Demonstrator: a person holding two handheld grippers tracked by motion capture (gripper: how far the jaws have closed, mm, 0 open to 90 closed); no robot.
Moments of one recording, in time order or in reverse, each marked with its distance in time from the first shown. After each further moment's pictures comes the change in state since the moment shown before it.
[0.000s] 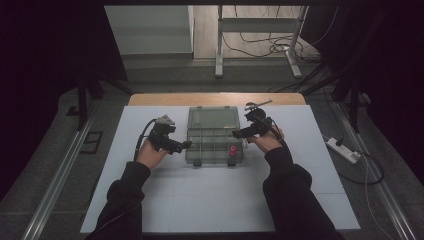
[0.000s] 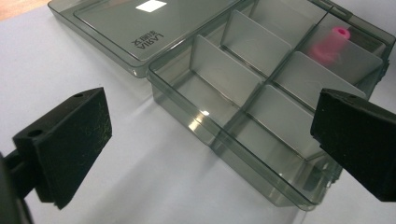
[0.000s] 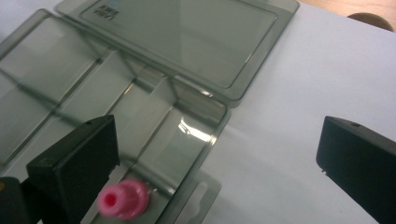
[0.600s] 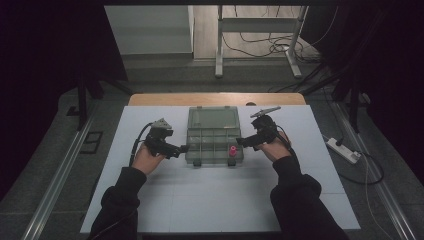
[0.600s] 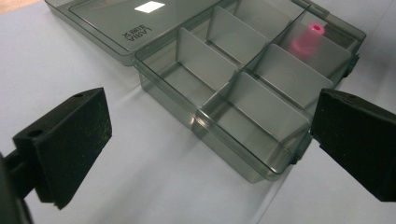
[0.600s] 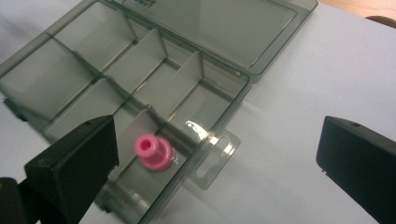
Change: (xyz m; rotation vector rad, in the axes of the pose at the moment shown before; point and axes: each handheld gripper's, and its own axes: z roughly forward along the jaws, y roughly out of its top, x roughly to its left) left arm -0.014 -0.007 -0.016 -0.007 -0.001 -0.009; right arm 0.005 -0.024 -0.030 -0.038 0.070 -0.066
